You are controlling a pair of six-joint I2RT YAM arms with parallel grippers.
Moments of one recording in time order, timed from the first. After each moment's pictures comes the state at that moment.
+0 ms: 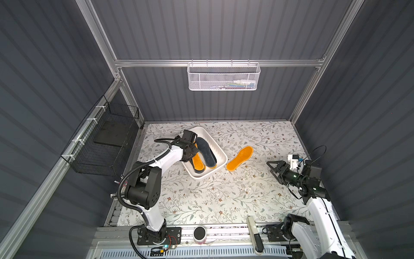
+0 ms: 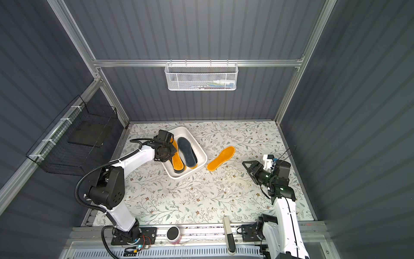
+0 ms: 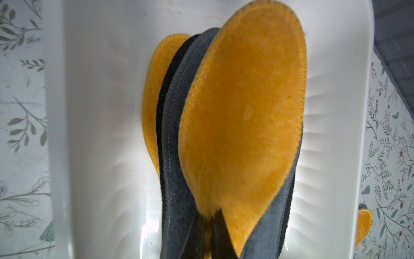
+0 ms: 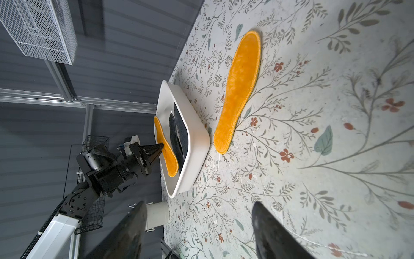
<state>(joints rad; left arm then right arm) -0.39 1.76 1.25 -0.53 -0.08 -0.95 -0.24 0.78 0.50 -0.35 -0.81 0.78</state>
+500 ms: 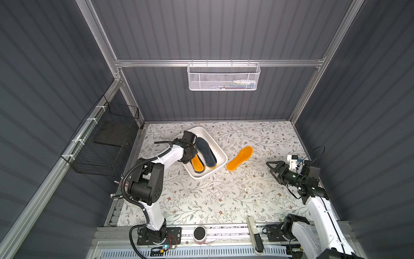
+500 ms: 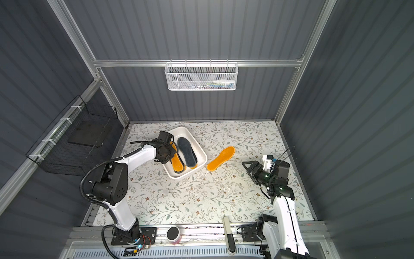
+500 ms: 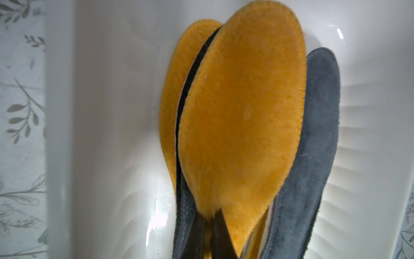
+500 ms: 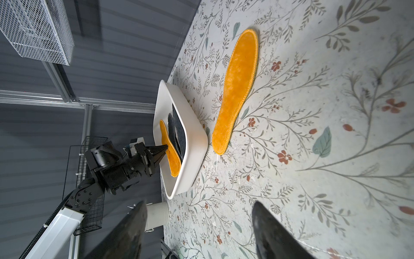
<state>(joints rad) -0.37 1.82 1.26 -0.56 -0.08 -1.01 -0.24 0.80 0.48 -0.31 -0.81 0.79</state>
